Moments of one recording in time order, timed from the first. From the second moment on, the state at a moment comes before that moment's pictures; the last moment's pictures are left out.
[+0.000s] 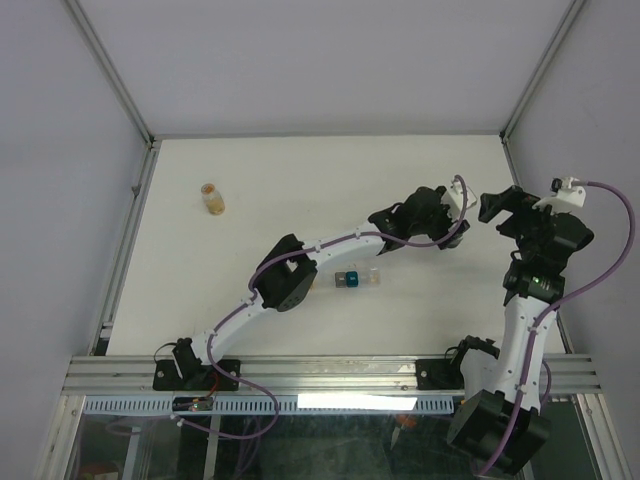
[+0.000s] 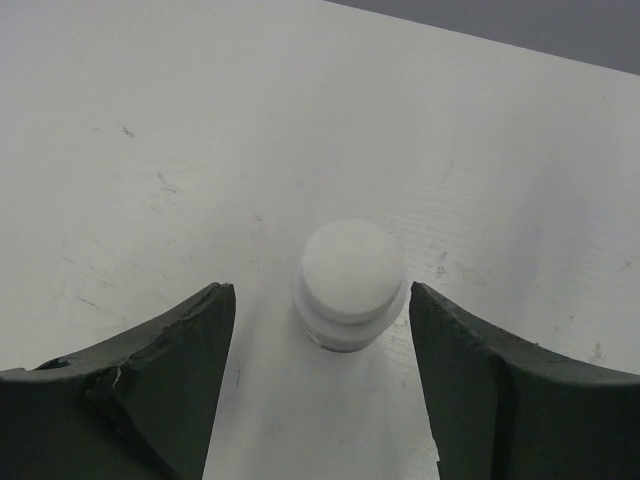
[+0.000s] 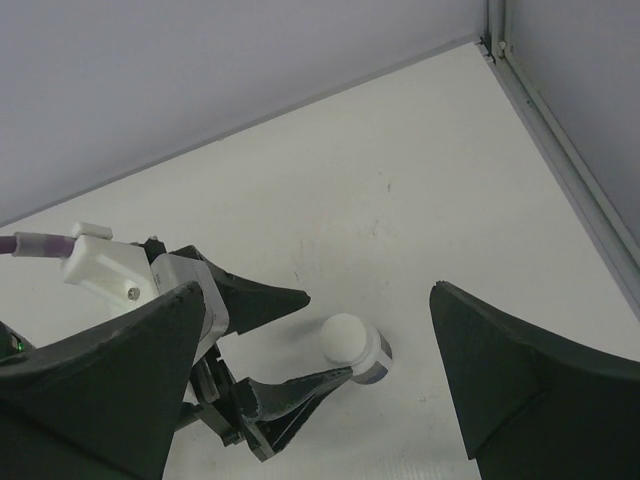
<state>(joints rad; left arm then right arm) -1.04 2.60 2.29 0.00 0.11 0.10 -0.45 0.78 0.69 -0.06 -0.39 0.28</state>
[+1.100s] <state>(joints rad) -0.99 1.40 0.75 0.42 0.22 0.28 -0.12 1.01 0.79 -0.33 -0.94 -0.27</state>
